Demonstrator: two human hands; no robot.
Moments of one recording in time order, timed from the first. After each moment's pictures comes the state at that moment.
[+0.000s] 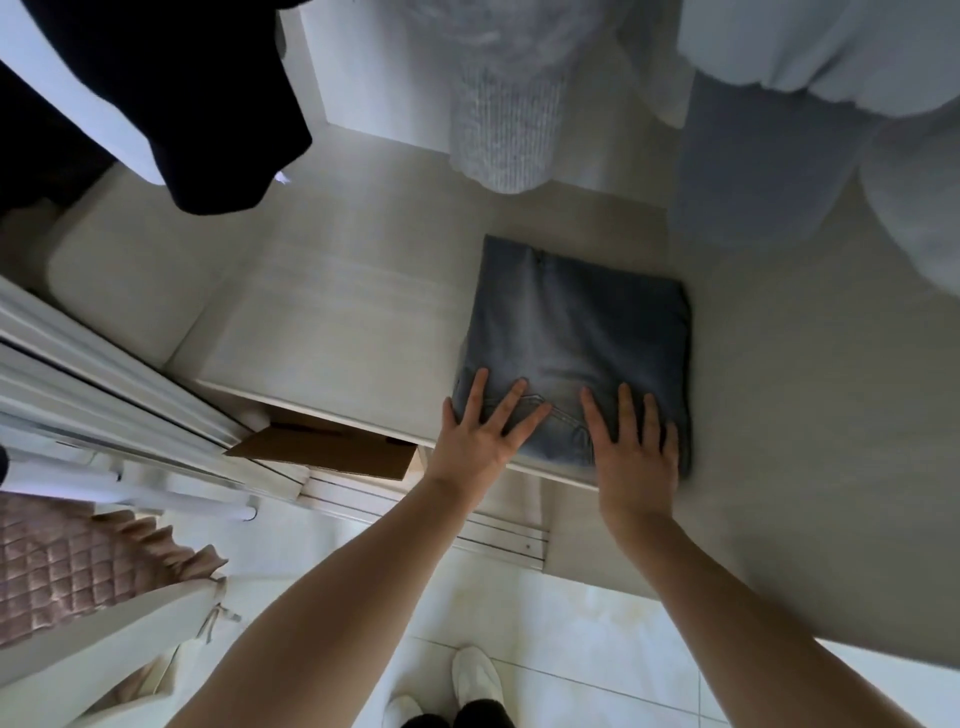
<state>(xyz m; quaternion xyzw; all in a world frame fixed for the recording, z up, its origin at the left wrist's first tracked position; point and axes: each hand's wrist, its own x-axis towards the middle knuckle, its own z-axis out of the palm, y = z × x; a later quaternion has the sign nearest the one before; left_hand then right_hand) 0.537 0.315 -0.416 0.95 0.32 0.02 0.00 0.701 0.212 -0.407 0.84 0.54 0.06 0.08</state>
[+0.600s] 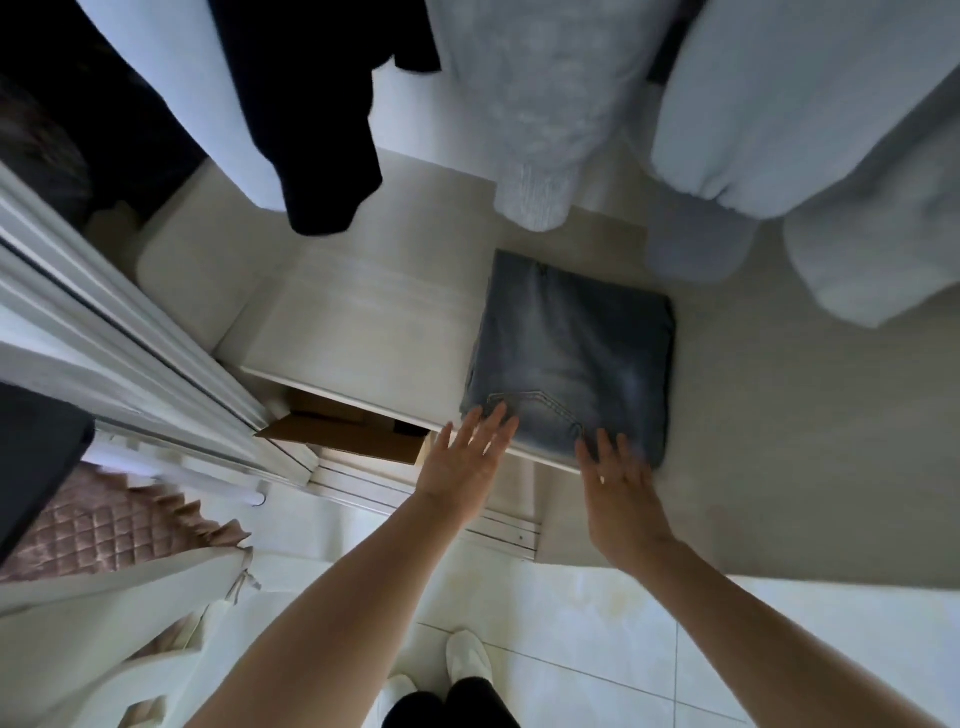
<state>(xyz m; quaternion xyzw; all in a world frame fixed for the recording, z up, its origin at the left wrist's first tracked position) 0.491 0.280 -0.392 0.92 0.35 -0.11 0.13 0.677 0.166 -0.374 0.77 0.61 -0.09 0.19</state>
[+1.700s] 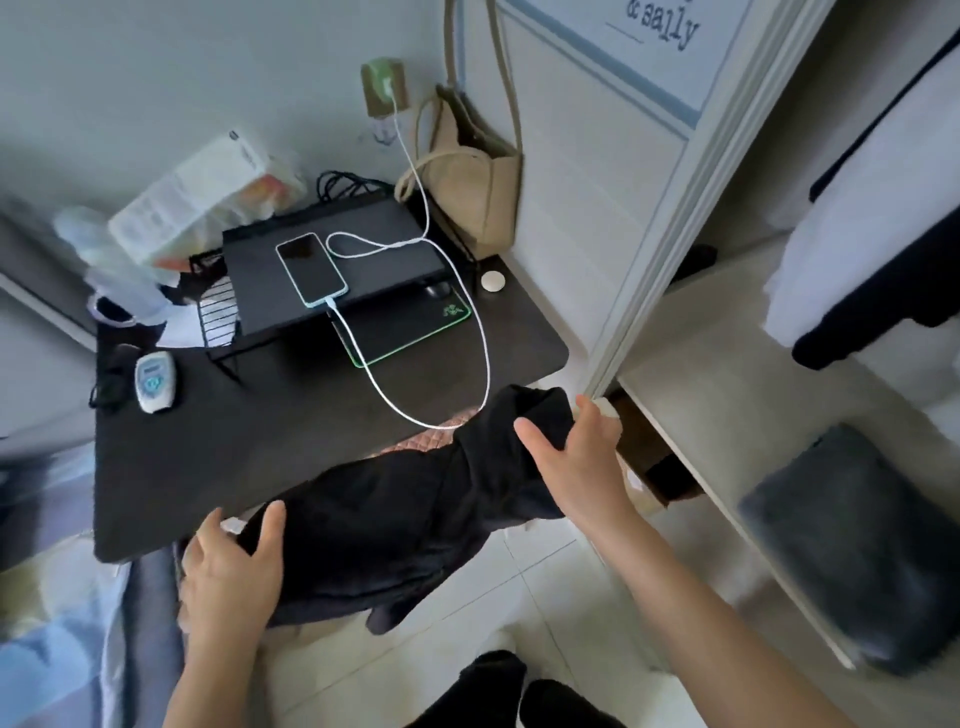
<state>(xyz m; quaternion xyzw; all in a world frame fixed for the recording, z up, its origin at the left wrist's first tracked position) 0.061 -0.060 -0.139 0.07 0.94 0.26 0.20 0.289 0.142 -0.103 0.60 0.66 -0.41 -0.18</state>
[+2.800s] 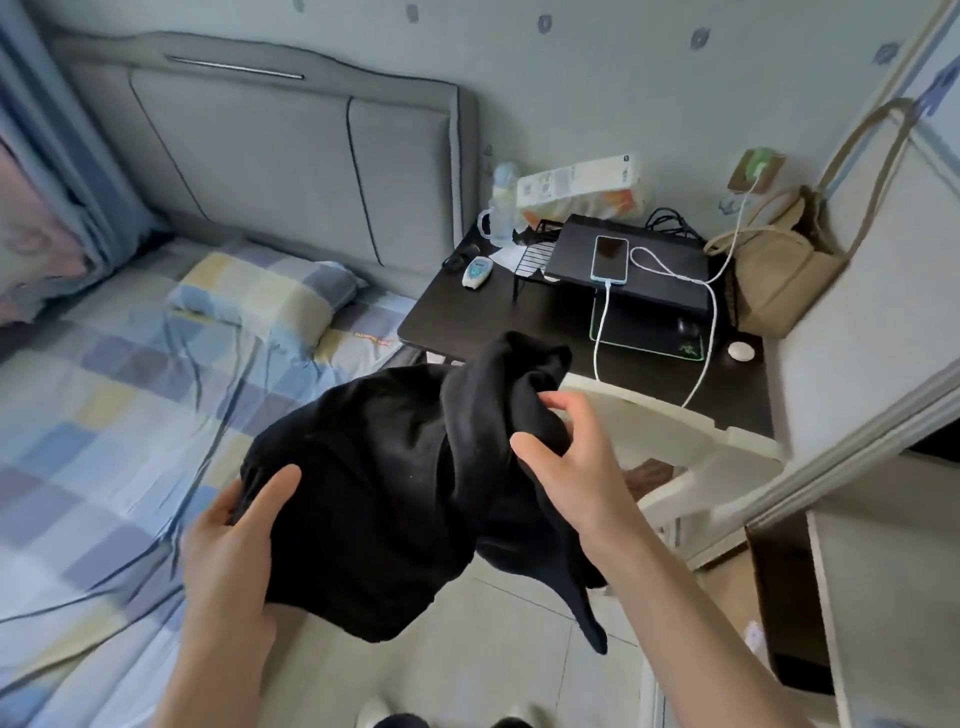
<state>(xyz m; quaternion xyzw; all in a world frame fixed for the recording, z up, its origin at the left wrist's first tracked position) 0.320 -0.284 -0.049 -0.20 0.63 0.75 -0.02 0.335 -0.022 -0.033 0.16 0.76 -0.62 -0.09</state>
